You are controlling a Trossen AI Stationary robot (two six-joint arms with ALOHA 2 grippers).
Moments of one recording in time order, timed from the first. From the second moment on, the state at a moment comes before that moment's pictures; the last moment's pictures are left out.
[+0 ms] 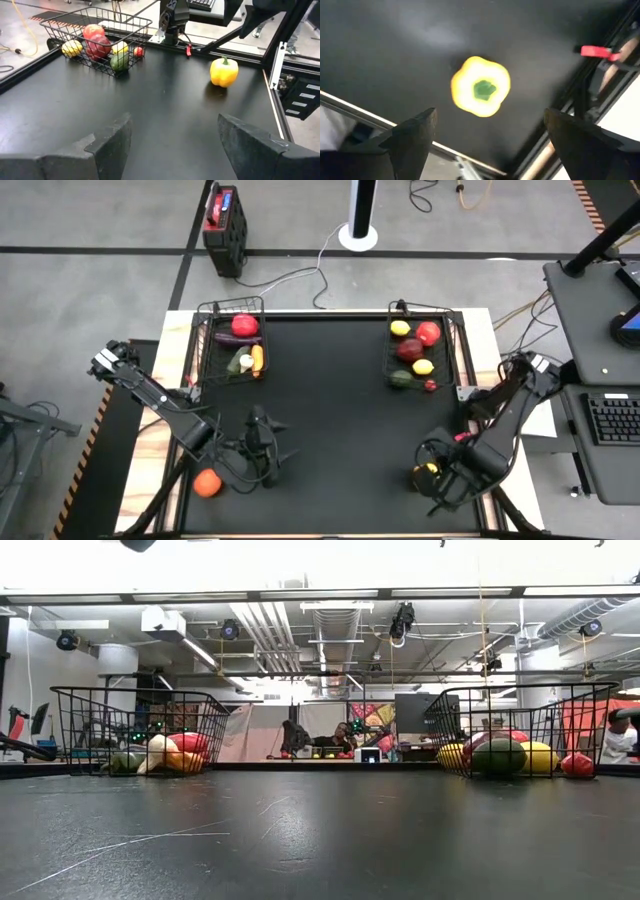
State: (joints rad) left arm -0.67 1.38 0.99 -0.19 -0.85 -0.57; right arm 0.84 1.57 1.48 -1.47 0.02 1.92
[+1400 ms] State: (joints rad) left arm -0.53 1.38 0.99 -0.08 -0.85 -0.19; right arm 0.81 1.60 1.21 -1.18 -0.07 2.13
